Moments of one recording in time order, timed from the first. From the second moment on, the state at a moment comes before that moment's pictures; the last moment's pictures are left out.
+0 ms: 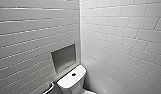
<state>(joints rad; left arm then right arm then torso) 1.38 3.06 -2.65 0.58 0.14 -0.50 -1.52 3.00 -2.75 0.06 -0.02 0.01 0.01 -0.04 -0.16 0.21</state>
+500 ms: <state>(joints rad) 1.38 3.06 -2.65 0.58 0.13 -0.50 -1.52 3.00 -2.75 0.06 -0.02 0.01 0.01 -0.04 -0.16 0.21</state>
